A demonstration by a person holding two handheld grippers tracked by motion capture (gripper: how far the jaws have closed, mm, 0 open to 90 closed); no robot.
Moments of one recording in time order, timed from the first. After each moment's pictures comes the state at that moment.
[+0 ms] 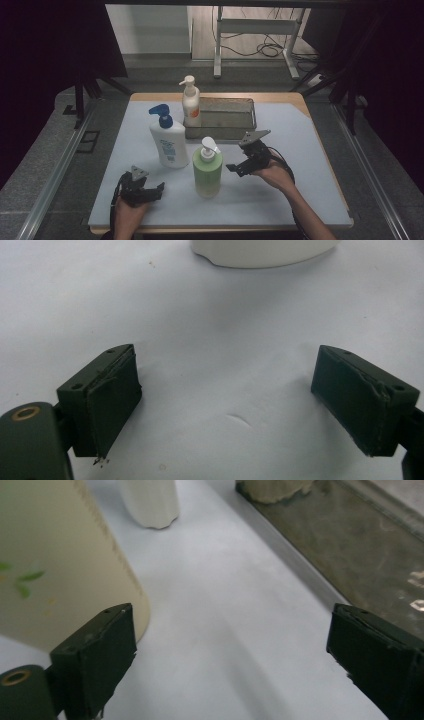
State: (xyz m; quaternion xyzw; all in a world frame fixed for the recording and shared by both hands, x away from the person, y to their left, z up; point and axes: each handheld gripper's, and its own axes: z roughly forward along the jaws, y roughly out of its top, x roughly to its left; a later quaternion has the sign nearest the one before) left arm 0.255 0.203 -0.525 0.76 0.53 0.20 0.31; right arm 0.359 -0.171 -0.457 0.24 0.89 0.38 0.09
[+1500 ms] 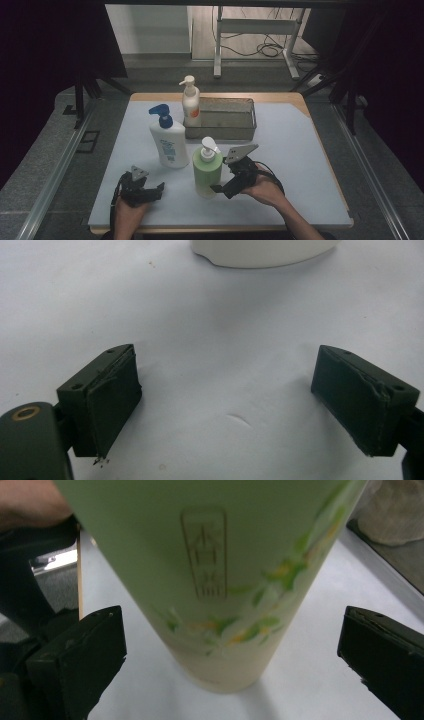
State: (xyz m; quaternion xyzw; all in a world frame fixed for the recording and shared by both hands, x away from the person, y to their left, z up) left arm 0.255 0.203 -0.525 0.76 0.53 0.20 0.31; right arm 0.307 -0.130 -0.447 0.17 0.89 0.42 0.03
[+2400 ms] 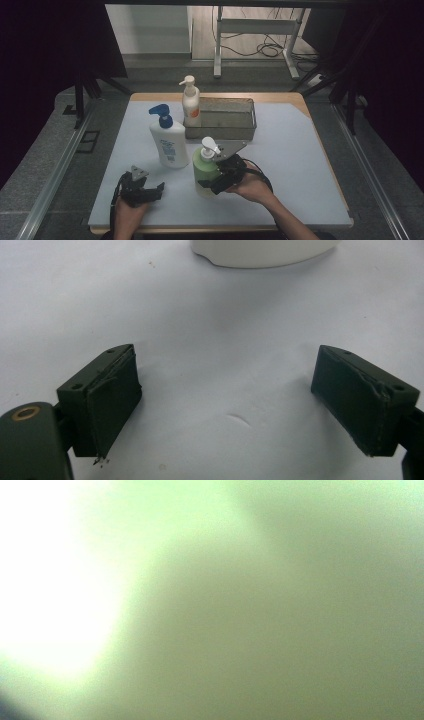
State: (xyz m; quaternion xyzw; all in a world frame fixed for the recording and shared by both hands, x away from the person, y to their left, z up) left arm 0.255 0.203 -0.525 0.76 0.53 0.20 0.31; right arm 0.308 -0.099 -0.438 0.15 0.88 0.44 0.07
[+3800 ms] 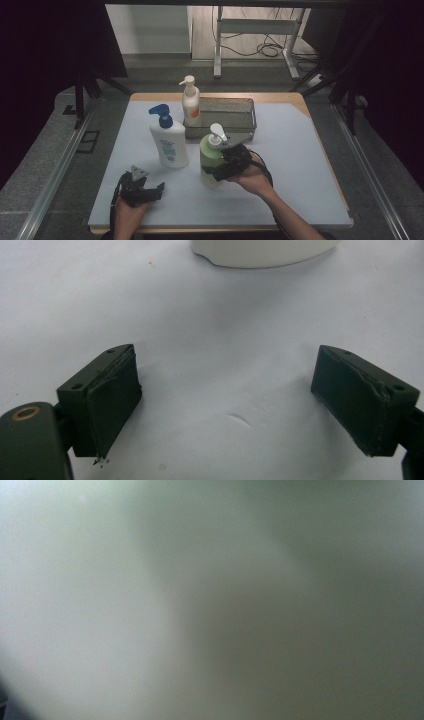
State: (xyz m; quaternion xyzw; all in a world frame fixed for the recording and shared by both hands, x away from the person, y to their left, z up) left arm 0.255 0.203 -0.525 0.76 0.53 0.20 0.31; right arm 0.322 -0.109 -0.418 0.21 0.87 0.44 0.11
